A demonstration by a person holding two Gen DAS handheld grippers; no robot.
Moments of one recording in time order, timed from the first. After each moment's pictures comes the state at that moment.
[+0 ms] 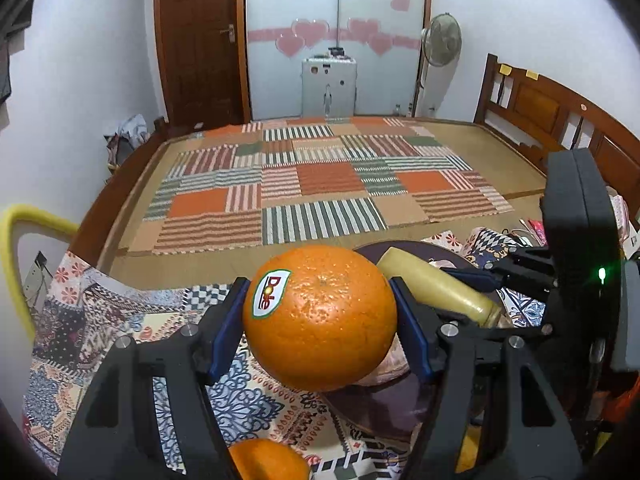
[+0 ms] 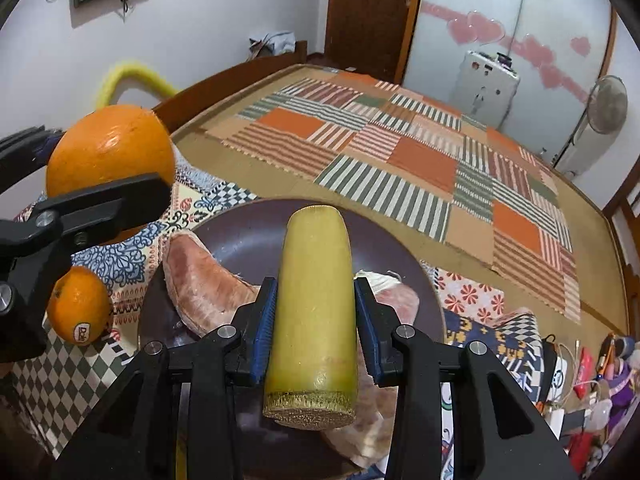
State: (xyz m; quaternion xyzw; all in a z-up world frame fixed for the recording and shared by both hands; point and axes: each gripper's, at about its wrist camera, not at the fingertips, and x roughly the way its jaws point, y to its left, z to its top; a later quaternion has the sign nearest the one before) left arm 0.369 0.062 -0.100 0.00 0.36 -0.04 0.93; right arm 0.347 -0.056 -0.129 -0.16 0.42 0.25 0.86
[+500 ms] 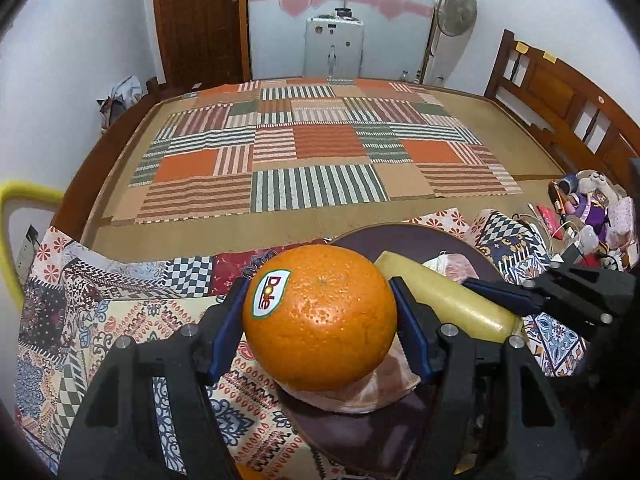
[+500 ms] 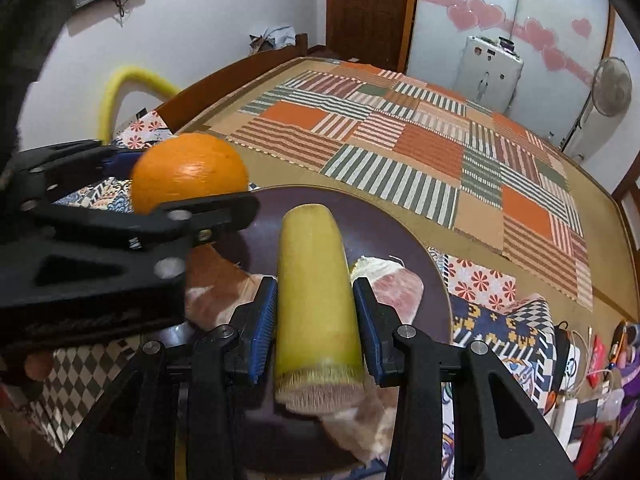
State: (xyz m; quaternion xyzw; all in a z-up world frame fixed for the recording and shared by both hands) left arm 0.410 0.046 -0.126 -0.01 0.43 -0.03 0.90; right arm 0.343 -0.064 -0.125 -0.14 0.43 0.26 0.85
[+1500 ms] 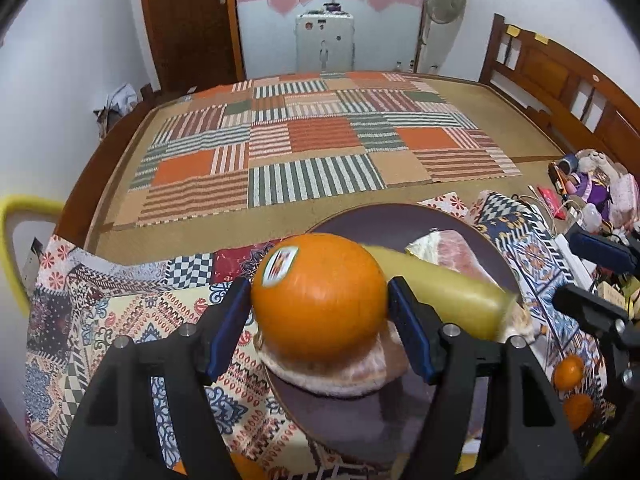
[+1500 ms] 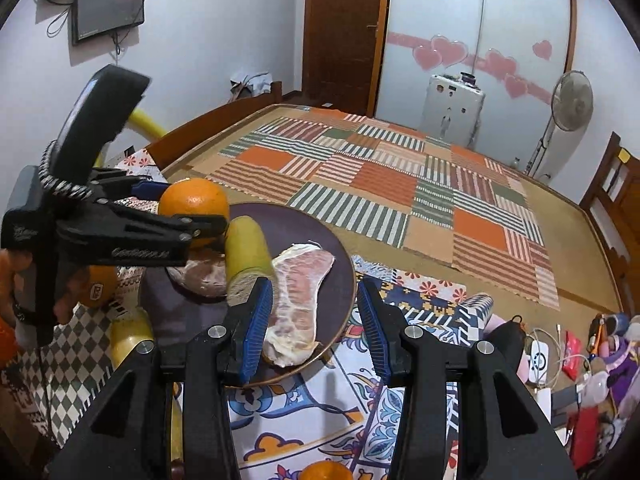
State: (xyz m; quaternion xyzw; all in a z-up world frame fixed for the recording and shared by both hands) left arm 0.397 0.032 -0.130 0.02 0.43 -0.04 0.90; right arm 0.307 -0.126 -0.099 -0.12 0.35 0.23 0.90
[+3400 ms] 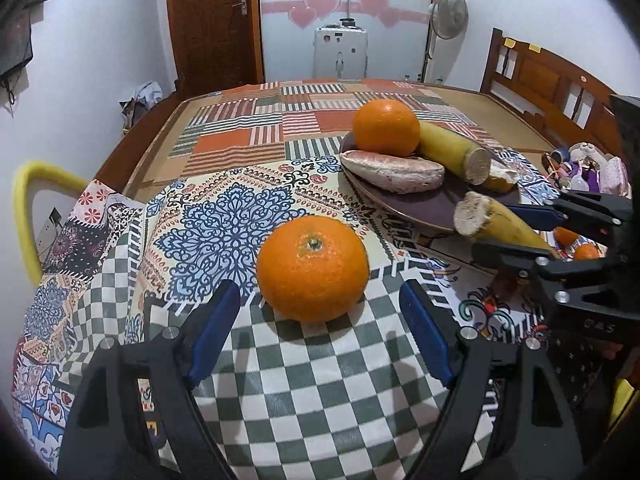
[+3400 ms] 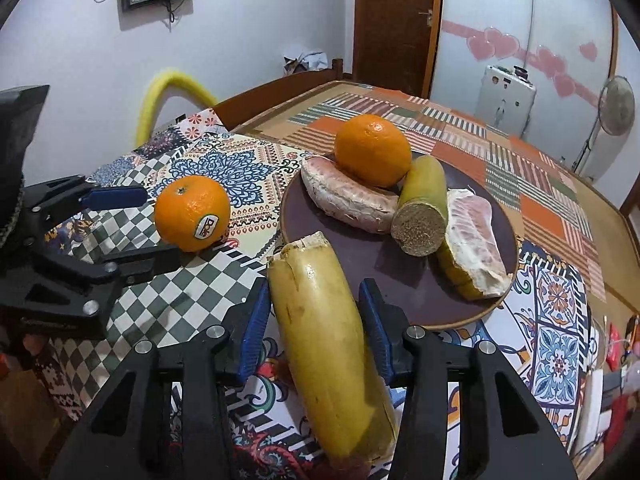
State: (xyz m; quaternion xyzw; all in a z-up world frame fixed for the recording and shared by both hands) left arm 0.247 0.096 -0.162 0.01 0.40 -0.02 0.92; right arm 0.243 -0.058 -0.146 -0.13 0.38 0.31 0.87
